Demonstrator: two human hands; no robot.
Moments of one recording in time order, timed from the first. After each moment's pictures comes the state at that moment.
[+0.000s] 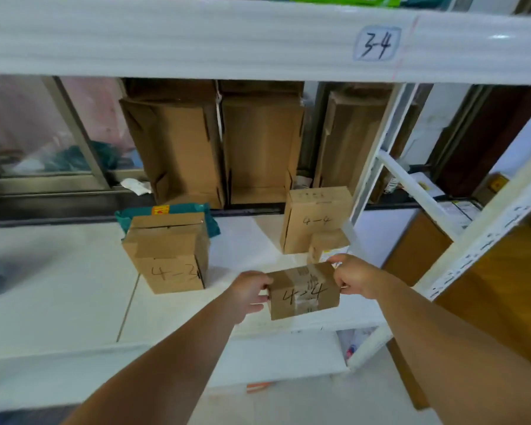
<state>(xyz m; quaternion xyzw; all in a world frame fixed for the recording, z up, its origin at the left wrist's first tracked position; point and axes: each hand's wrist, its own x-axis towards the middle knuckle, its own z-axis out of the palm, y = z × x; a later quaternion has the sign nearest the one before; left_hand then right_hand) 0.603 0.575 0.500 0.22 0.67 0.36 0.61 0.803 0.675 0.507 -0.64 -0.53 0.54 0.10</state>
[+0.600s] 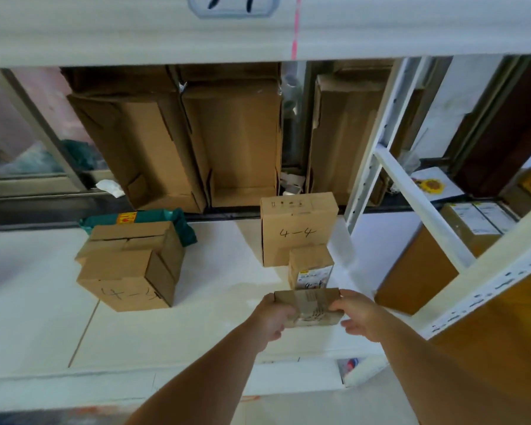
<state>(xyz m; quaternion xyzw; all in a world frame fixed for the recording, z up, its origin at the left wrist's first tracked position) 0.701 0.668 0.433 0.20 0.70 0.28 0.62 0.874 0.739 0.446 -0.66 -0.44 0.61 0.05</state>
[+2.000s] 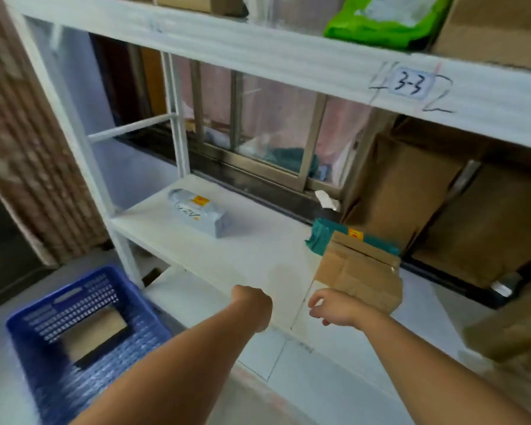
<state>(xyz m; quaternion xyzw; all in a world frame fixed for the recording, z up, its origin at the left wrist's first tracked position) 0.320 0.377 0.498 0.47 0.84 -0.21 0.18 0.432 0.518 0.508 -0.36 -0.85 0.35 -0.20</state>
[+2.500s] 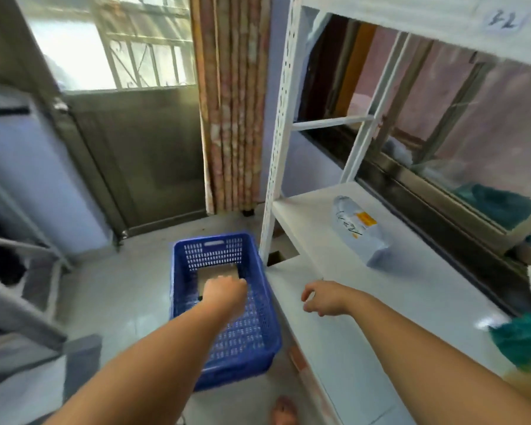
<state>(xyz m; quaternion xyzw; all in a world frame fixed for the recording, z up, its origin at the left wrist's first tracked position) 0.156 0.109 0.447 0.12 0.97 -0.06 0.21 0.165 0.318 0.481 -0.01 -0.92 0.17 -0.35</state>
